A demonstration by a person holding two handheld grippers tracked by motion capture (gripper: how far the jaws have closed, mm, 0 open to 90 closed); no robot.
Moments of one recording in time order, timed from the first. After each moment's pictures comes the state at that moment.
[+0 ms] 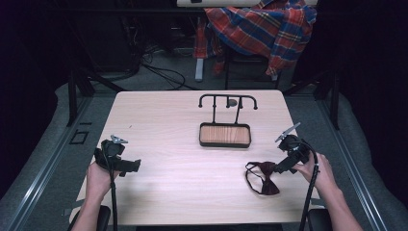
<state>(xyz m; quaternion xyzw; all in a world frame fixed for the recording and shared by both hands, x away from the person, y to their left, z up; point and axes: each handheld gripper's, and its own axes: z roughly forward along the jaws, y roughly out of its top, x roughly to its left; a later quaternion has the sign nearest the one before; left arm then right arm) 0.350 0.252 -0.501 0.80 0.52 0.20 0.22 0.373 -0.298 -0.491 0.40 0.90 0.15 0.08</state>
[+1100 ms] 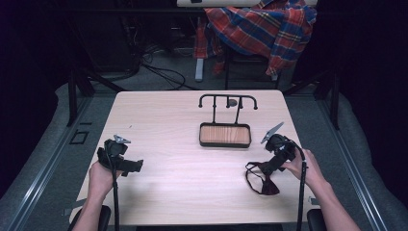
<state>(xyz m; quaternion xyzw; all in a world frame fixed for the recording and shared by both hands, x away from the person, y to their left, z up) 0.353 0.247 -0.503 0.81 0.52 0.19 0.22 0.381 -0.260 -0.493 0.31 0.93 0.16 0.08</state>
